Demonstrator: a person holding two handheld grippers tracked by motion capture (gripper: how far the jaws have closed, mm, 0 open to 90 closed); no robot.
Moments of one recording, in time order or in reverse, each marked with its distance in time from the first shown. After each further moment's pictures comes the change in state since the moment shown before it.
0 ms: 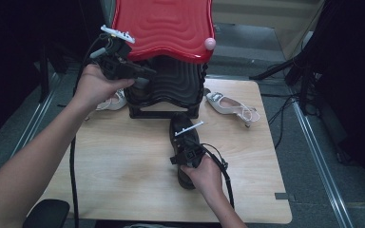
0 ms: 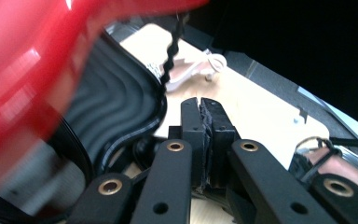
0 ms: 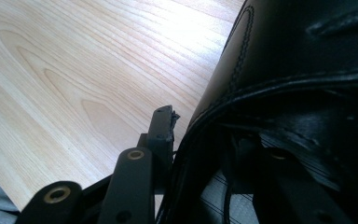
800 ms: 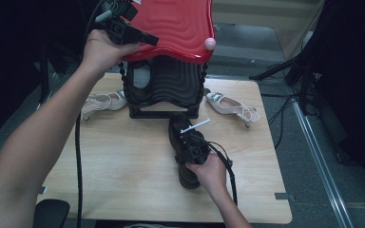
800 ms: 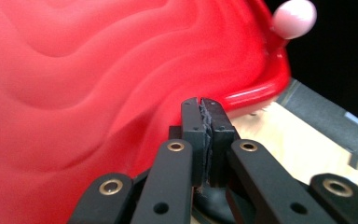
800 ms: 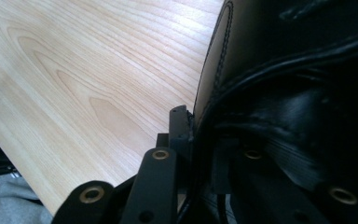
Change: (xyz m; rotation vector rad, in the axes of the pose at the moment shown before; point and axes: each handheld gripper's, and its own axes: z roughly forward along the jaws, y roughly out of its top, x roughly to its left) left arm 0.030 0.067 0.000 -0.012 0.163 -0.043; right arm -0.017 0.001 -0.006 0.016 0.077 0.044
